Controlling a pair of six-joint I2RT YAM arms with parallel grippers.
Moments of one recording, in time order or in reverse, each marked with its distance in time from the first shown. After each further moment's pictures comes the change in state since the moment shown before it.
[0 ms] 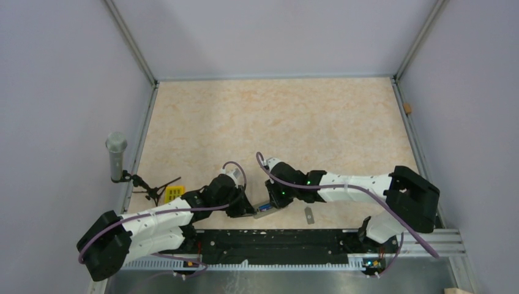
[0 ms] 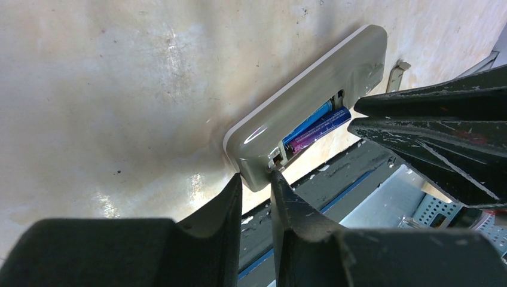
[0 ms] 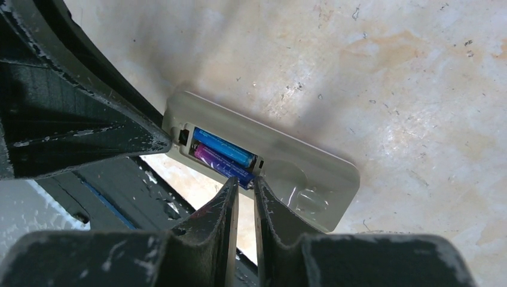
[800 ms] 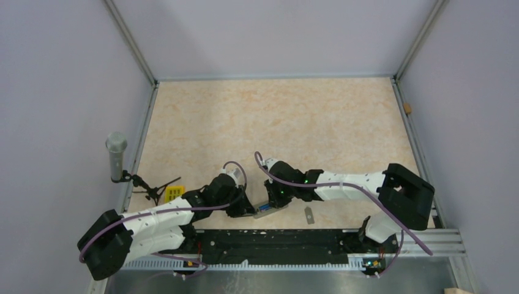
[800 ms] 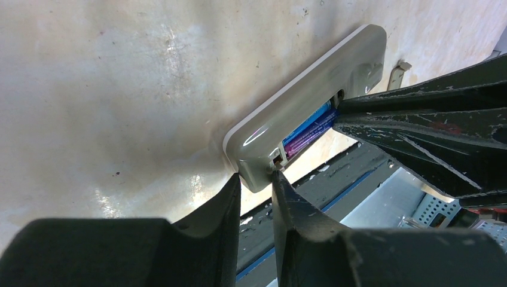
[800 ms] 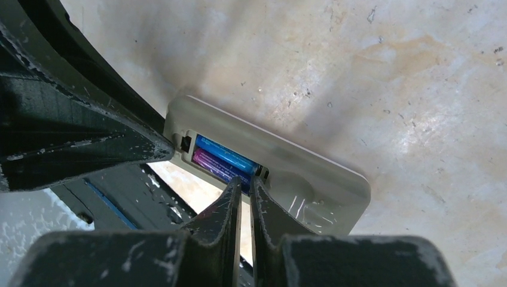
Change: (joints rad) left arm 0.000 0.013 0.006 0.001 0.005 0.001; right arm -0.013 0.042 0.000 0.037 -0.055 0.003
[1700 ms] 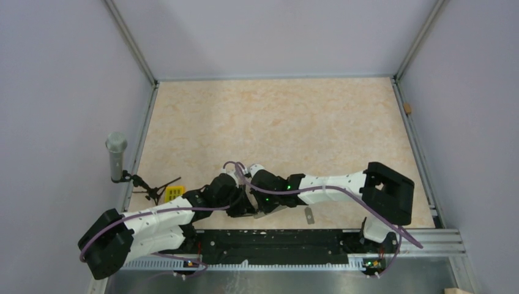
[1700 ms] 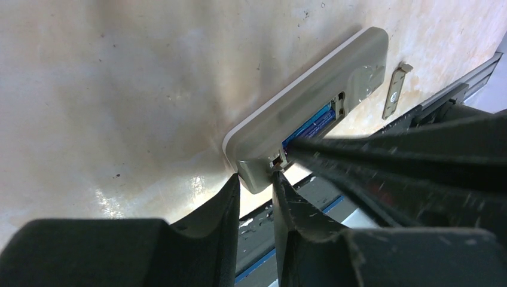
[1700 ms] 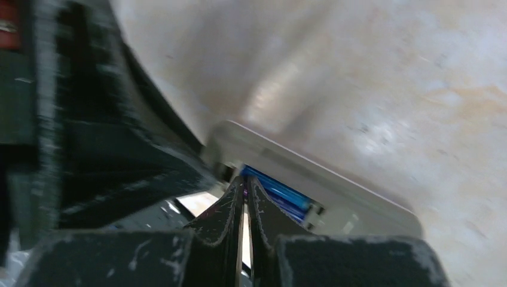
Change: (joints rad) left arm 0.000 0.009 0.005 -0.001 -0.004 0.003; right arm 0.106 0.130 0.143 -0.095 0.140 -0.031
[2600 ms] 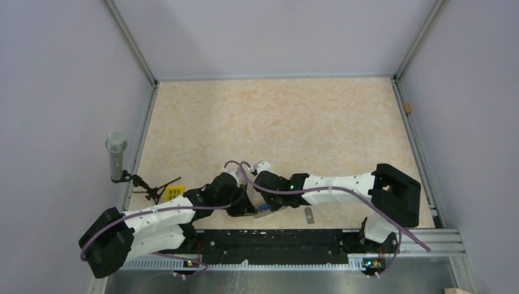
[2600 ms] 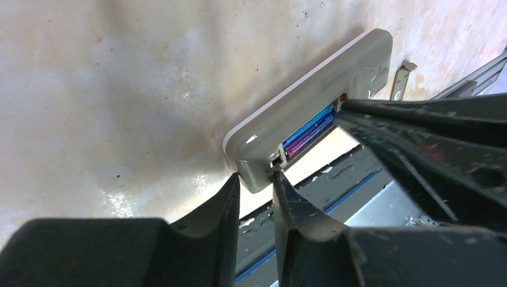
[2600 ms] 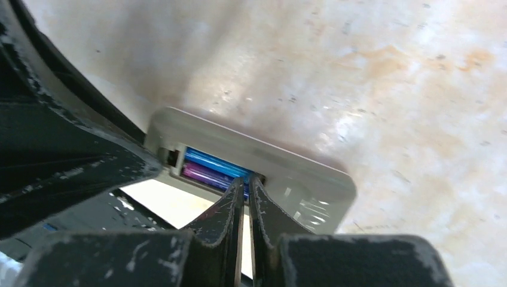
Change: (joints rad) left arm 0.001 0.015 0.018 -0.017 -0.006 0.019; right arm 0.035 -0.024 0.019 -0.080 0.145 0.029
